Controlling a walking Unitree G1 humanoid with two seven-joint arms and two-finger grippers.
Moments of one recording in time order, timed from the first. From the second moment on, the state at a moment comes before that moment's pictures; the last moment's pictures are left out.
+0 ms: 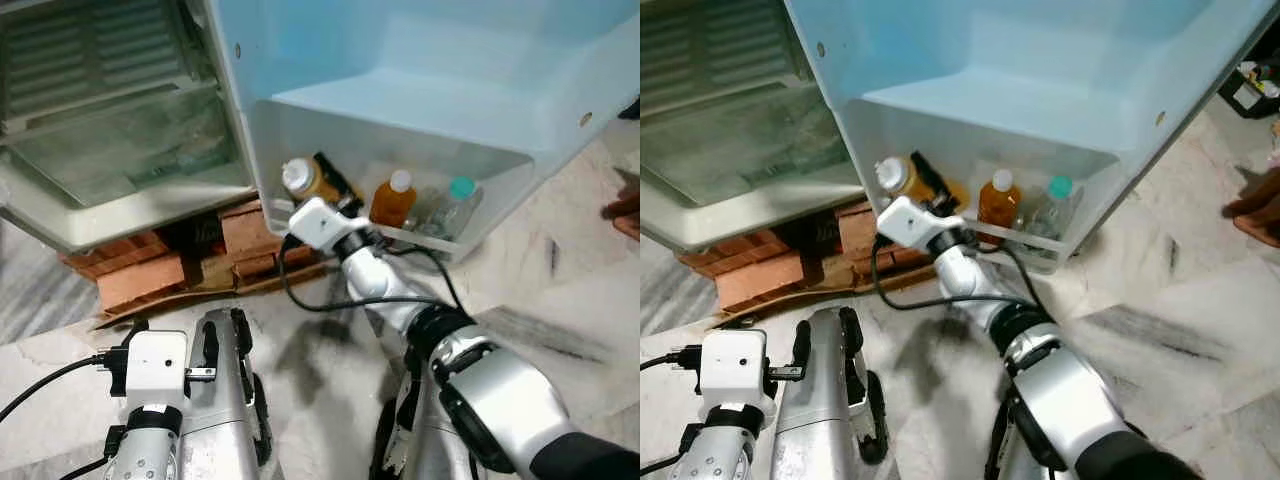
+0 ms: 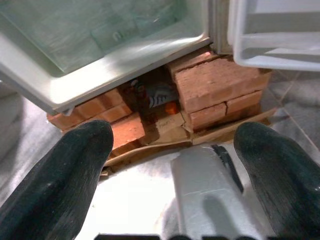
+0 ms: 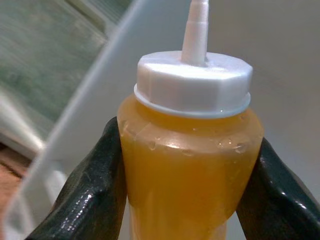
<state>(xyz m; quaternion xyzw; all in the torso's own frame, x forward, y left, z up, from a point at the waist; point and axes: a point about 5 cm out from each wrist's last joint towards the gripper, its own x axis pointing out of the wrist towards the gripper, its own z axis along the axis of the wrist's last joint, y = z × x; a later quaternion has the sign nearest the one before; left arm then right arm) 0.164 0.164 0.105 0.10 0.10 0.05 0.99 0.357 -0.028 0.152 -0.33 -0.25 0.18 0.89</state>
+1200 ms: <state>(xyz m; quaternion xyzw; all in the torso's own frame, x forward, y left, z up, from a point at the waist) 0.177 0.160 0.110 0.11 0.10 0.03 0.99 0.379 -0.074 0.145 -0.12 -0.08 0.14 0.98</state>
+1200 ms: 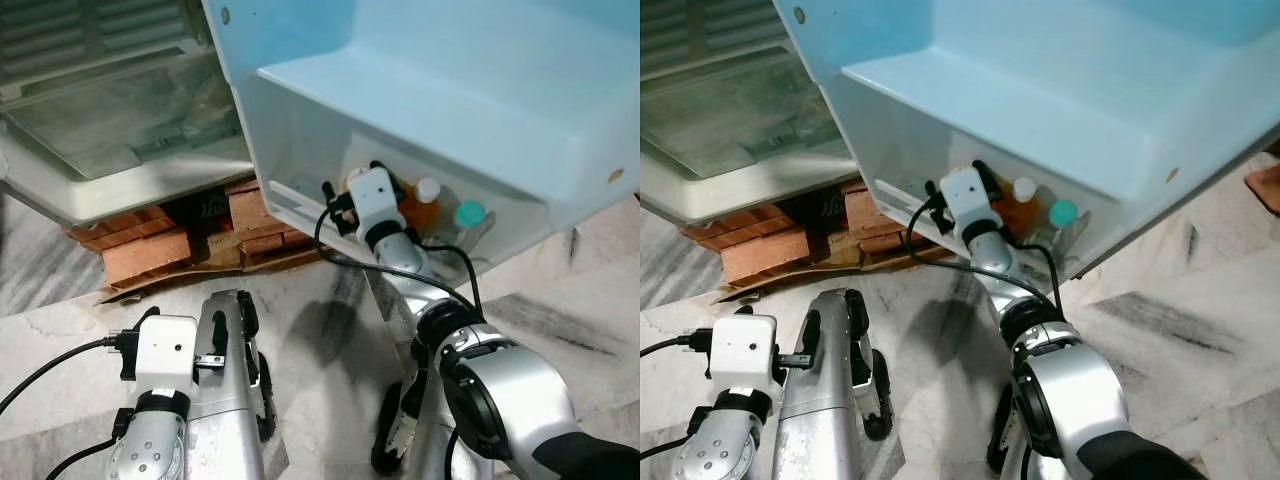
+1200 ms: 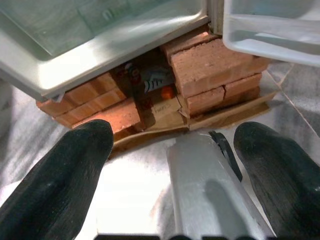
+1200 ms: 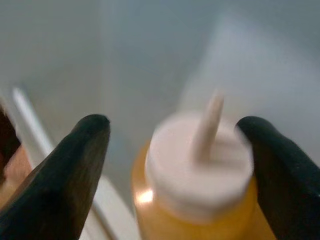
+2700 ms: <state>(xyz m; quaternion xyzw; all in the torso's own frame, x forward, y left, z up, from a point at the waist) 0.243 0.165 0.097 0.12 0.03 -0.01 0.99 0.294 -0.135 0.109 0.04 -0.03 0.09 0.99</state>
